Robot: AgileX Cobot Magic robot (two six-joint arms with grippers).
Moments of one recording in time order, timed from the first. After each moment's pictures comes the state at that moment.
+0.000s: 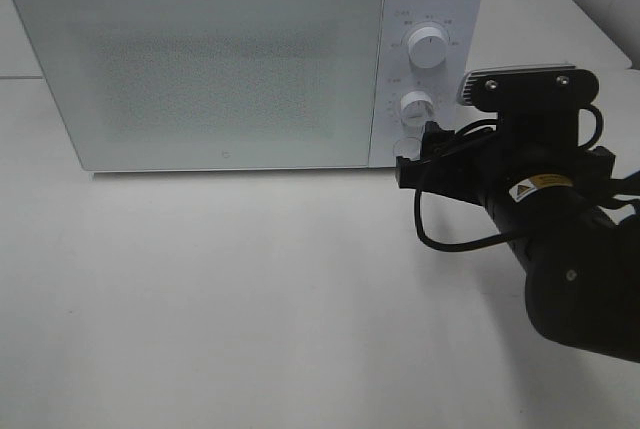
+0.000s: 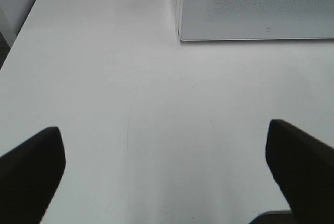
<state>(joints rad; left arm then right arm) 0.02 0.00 -0.52 -0.07 1.08 0.05 0.77 1.75 -0.46 0.88 -1.15 -0.35</state>
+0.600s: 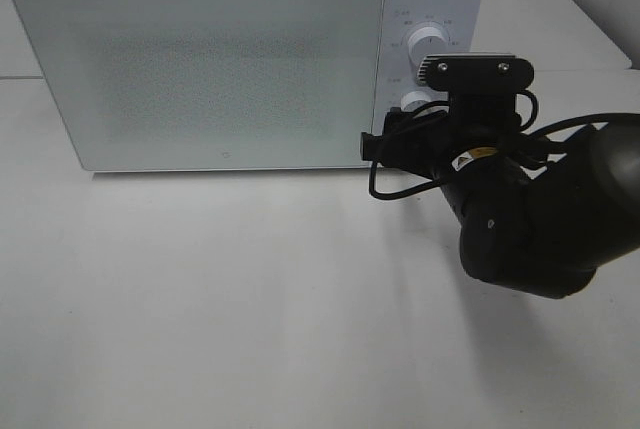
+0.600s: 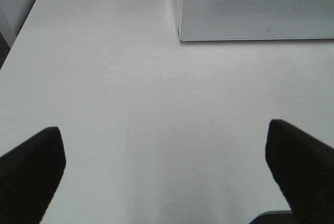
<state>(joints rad) 0.02 0.00 -0.52 -0.07 1.08 0.05 0.69 1.92 -0.65 0.79 -1.09 -0.27</state>
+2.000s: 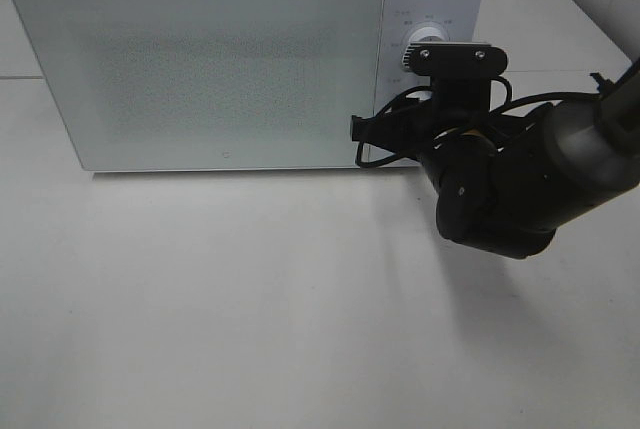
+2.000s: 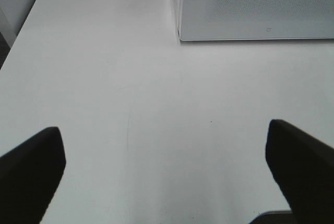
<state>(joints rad) 0.02 0.00 -0.52 -0.07 1.08 0.05 0.62 2.02 -0.80 0.73 -1.04 -0.26</state>
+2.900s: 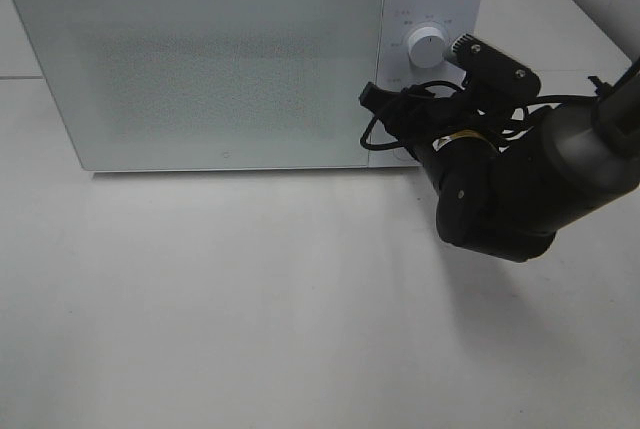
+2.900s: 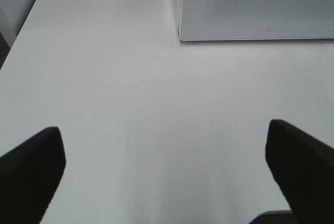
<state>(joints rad) 0.02 0.00 -0.52 -0.07 1.08 0.05 0.62 2.02 -0.79 0.73 -1.06 0.22</state>
